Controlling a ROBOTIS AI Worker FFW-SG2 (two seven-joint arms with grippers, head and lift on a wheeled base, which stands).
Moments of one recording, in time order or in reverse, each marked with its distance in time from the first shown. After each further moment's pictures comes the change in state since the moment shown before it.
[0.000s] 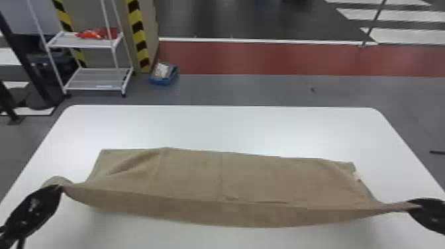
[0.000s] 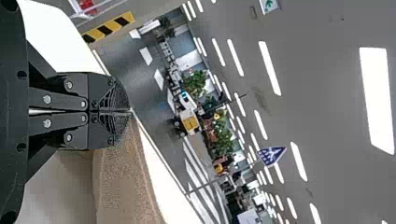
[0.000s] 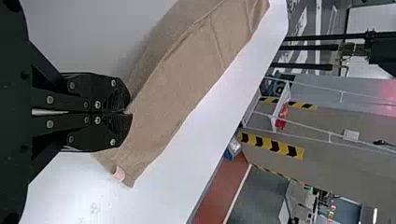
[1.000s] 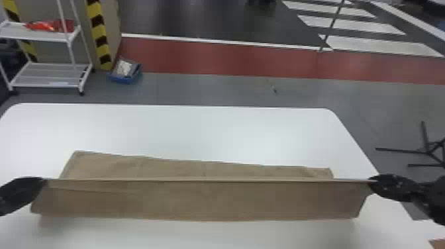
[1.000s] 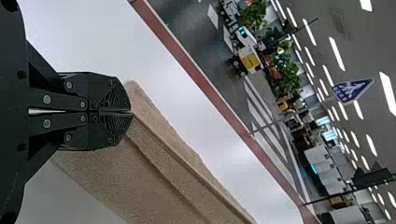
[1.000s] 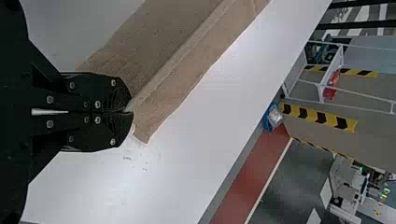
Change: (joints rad) left arm -0.211 0.063 -0.049 -0.095 -0.317 0.485 -0.170; right arm -0.210 -0.126 0.048 0.182 0.254 0.083 0.000
